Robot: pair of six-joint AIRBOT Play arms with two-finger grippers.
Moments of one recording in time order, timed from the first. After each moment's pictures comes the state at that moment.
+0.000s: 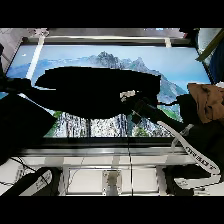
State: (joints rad) left arm 0.19 -1.08 1.33 1.59 -1.24 -1.48; right arm 0.57 -1.53 1.02 -2.04 1.02 1.56
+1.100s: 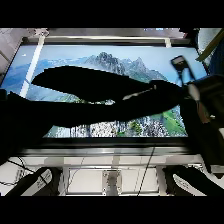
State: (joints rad) left arm 0.31 -1.05 1.33 1.93 -1.36 -1.41; right arm 0.20 -1.00 1.20 -1.98 1.36 1.56
